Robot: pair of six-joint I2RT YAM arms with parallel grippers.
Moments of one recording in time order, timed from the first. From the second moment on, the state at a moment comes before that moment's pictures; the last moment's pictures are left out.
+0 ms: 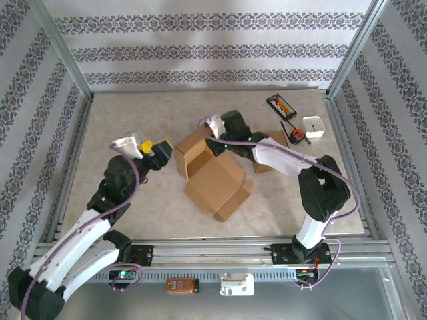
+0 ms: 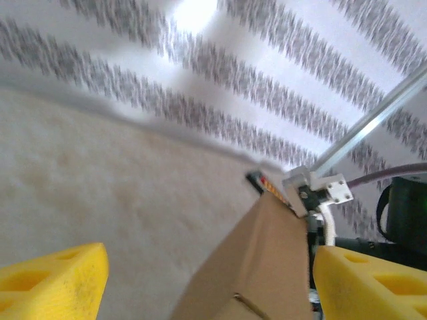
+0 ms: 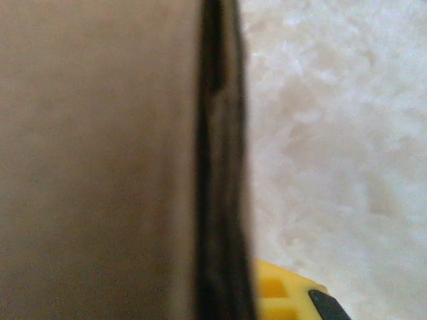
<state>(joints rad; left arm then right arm) -0.45 0.71 0.57 0.06 -0.14 -0.57 0.60 1.74 1.29 -0.26 -0.22 -0.07</state>
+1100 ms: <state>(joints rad) -0.45 0.54 0.52 -0.13 -0.34 -0.44 1.01 2.15 1.60 -0.81 0.31 -1.25</state>
